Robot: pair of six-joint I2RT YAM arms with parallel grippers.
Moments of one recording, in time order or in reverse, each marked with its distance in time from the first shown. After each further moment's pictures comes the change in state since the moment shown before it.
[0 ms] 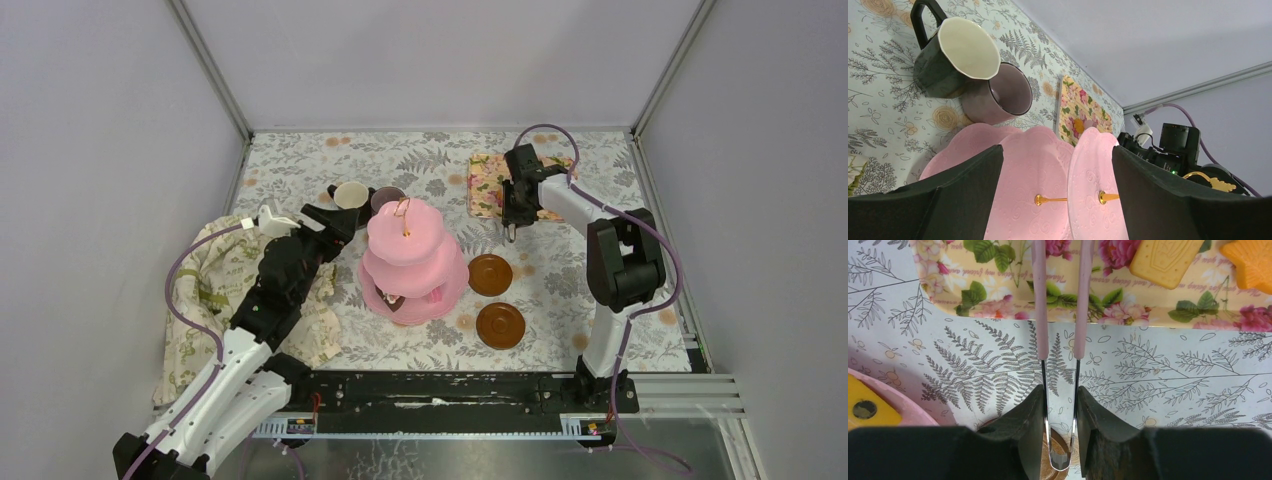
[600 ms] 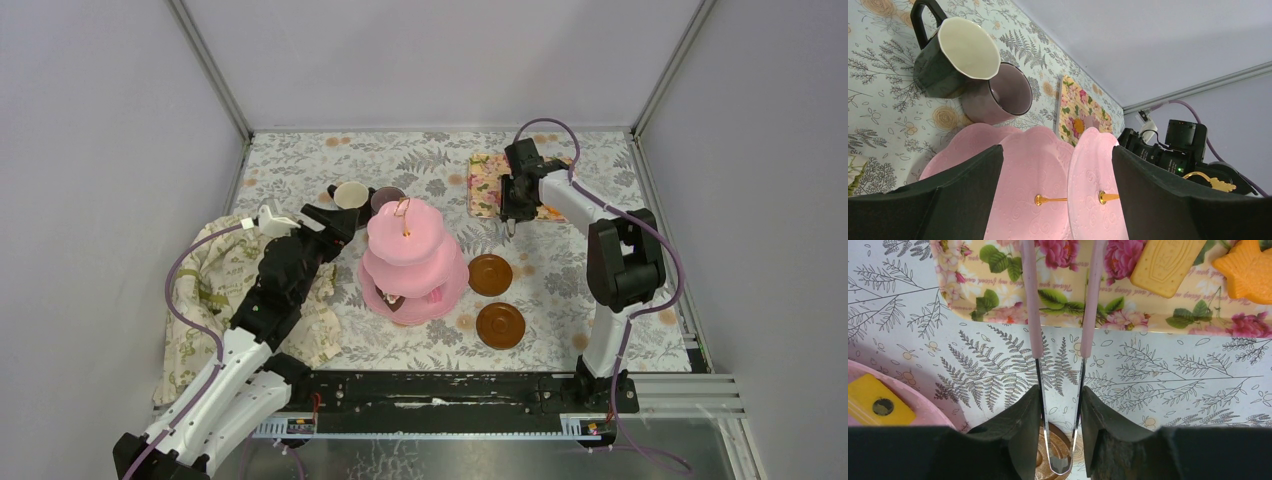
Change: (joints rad) left arm 0.000 0.000 0.000 0.000 0.000 0.000; right arm 0.000 0.000 0.043 -0.027 -0.013 -0.001
